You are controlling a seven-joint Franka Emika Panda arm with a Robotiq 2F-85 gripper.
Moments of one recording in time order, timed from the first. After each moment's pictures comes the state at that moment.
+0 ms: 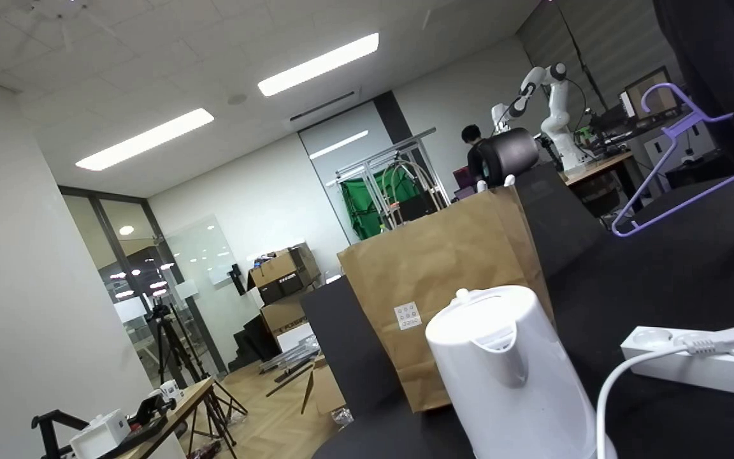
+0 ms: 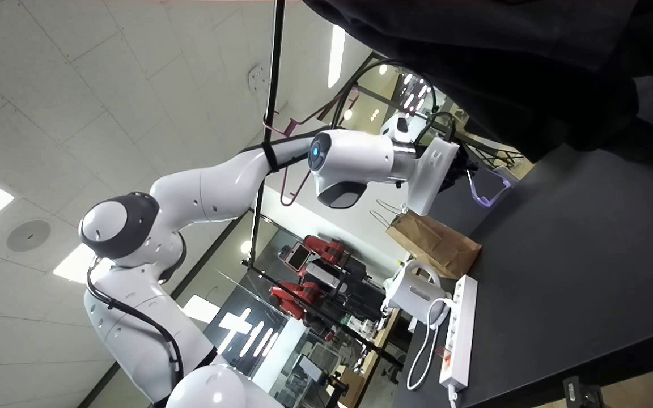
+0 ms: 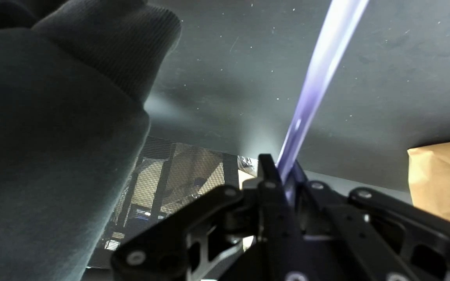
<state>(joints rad) -0.12 0.18 -0.27 -2.31 1.56 2.80 -2.12</state>
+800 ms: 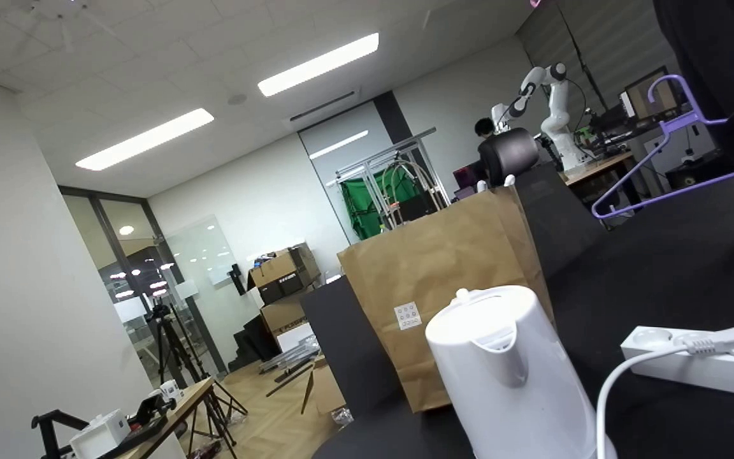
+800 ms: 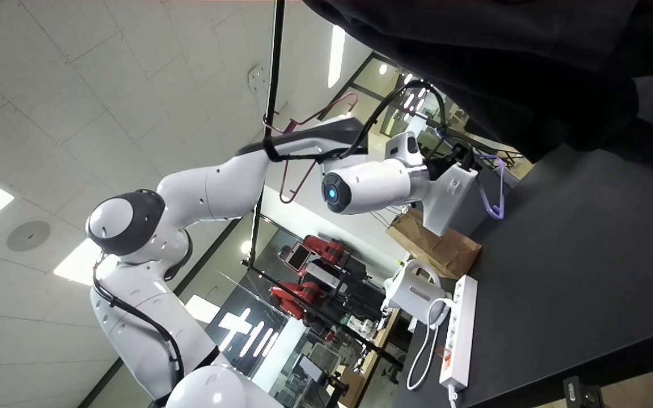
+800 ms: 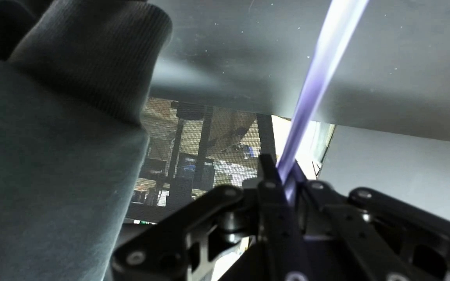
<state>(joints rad) -0.13 0.21 -0.28 -2.31 2.22 2.70 -2.62</state>
